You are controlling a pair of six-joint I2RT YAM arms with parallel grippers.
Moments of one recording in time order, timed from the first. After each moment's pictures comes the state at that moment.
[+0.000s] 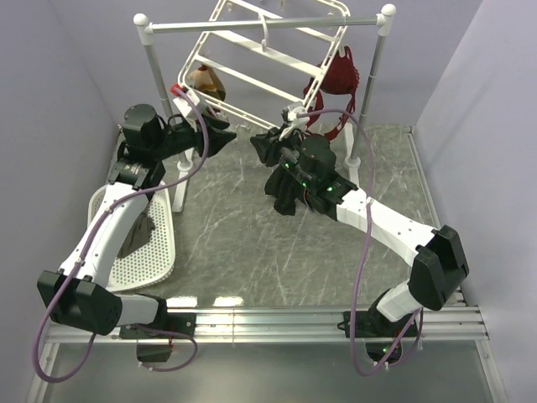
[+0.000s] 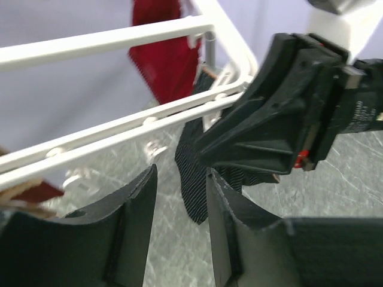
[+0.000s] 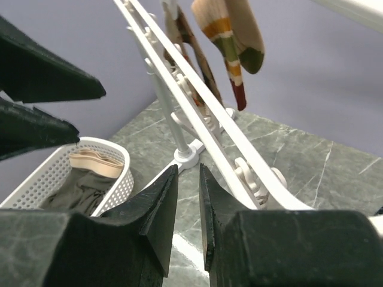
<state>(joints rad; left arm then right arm) -0.23 1.31 1.35 -0.05 0.76 0.05 0.72 1.50 1.23 0.35 0.03 0.21</state>
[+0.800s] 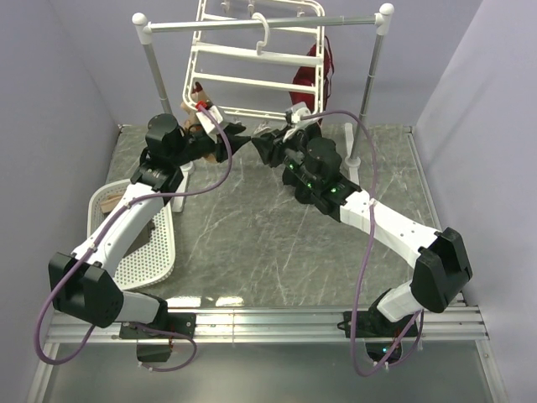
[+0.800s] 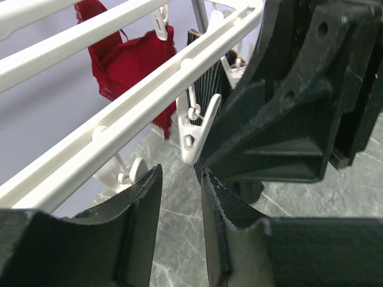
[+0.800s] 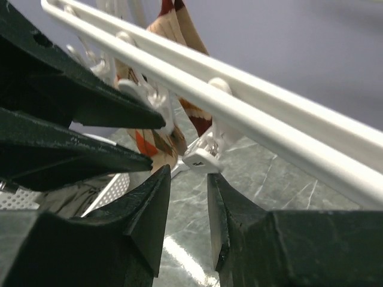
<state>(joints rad) -0.34 1.36 1.23 0.18 0.71 0.20 0.70 1.48 1.19 0.40 -0.03 0.17</state>
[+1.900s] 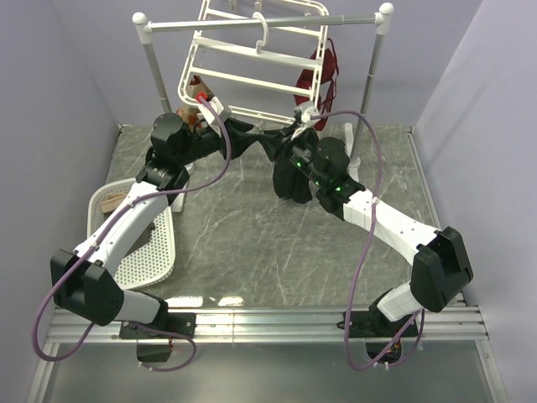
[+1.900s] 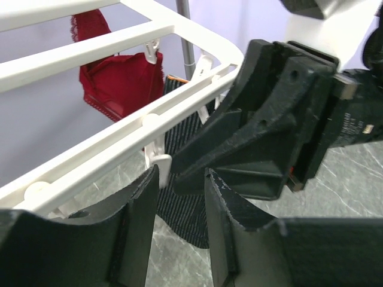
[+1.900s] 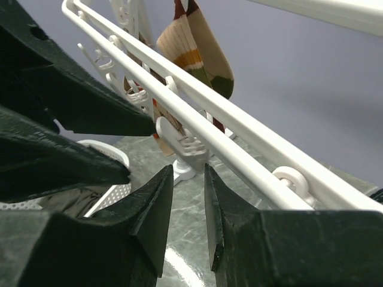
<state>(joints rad) -0.39 1.37 1.26 0.22 0.66 0.00 0.63 1.48 1.14 0.51 -0.13 0.19</state>
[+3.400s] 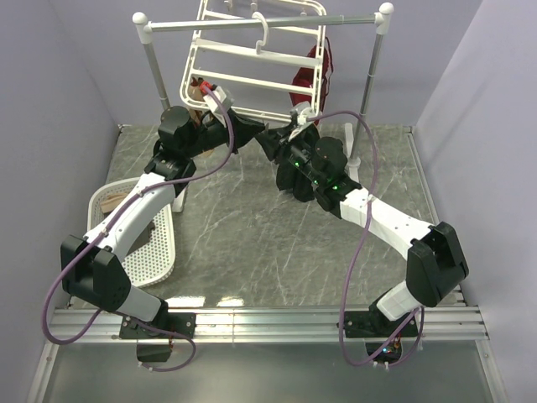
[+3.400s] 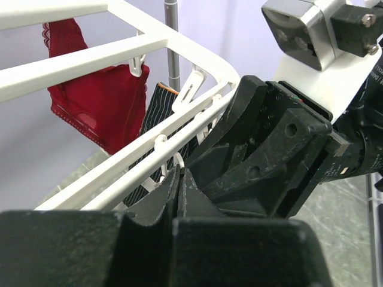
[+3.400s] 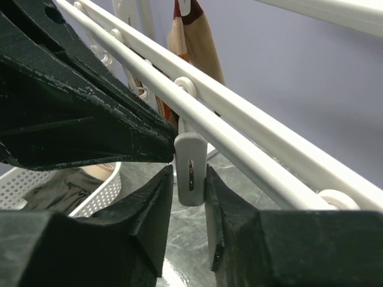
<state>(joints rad) -0.40 1.47 1.33 0.29 0.69 -0.12 0.62 1.52 1.14 0.57 -0.18 0.13</state>
